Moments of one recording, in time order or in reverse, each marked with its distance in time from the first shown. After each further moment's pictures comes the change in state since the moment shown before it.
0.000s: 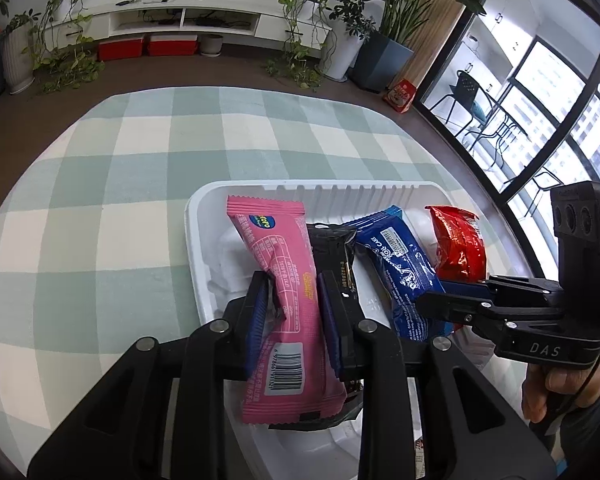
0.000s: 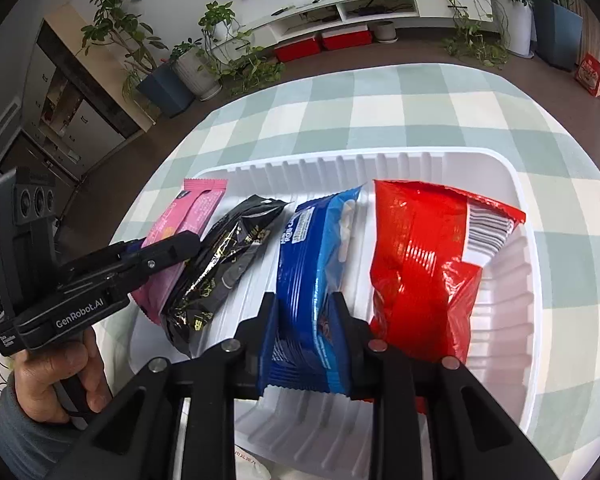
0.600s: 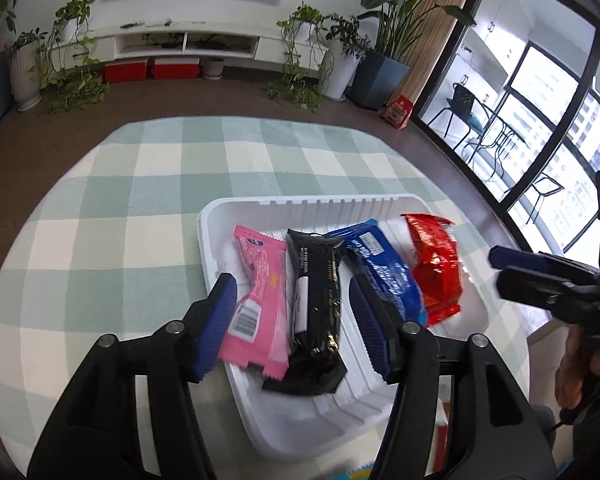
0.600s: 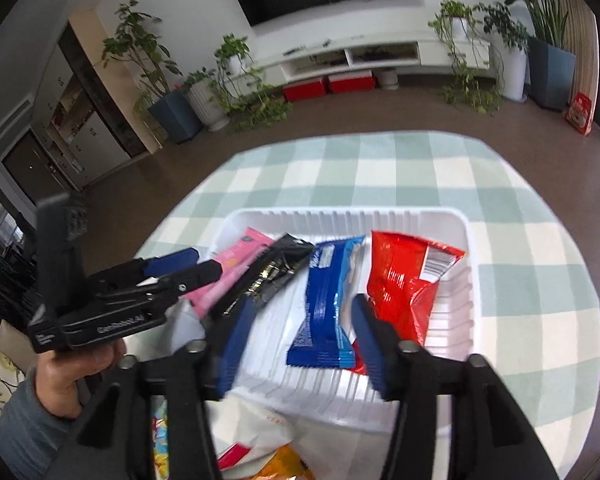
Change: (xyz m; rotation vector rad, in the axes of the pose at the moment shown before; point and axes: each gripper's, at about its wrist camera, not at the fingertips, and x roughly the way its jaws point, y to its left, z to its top) left arm -0.058 -0.020 -0.017 0.030 -0.097 0.021; right arm -0.082 0.030 -0.010 -0.070 -0.166 -0.026
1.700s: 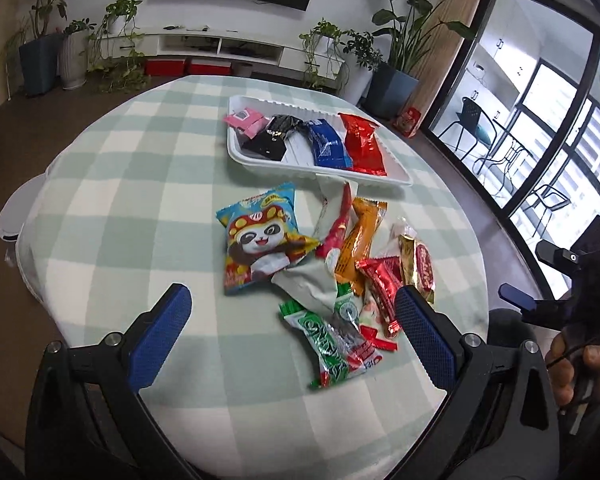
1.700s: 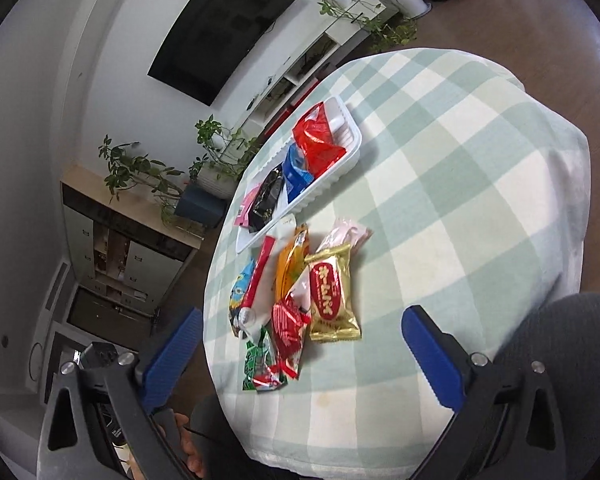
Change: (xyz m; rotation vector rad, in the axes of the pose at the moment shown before) left arm -0.169 -0.084 -0.231 -0.076 -0.046 0.082; right arm -0.139 -0.049 -0.228 0.548 -0.144 0.247
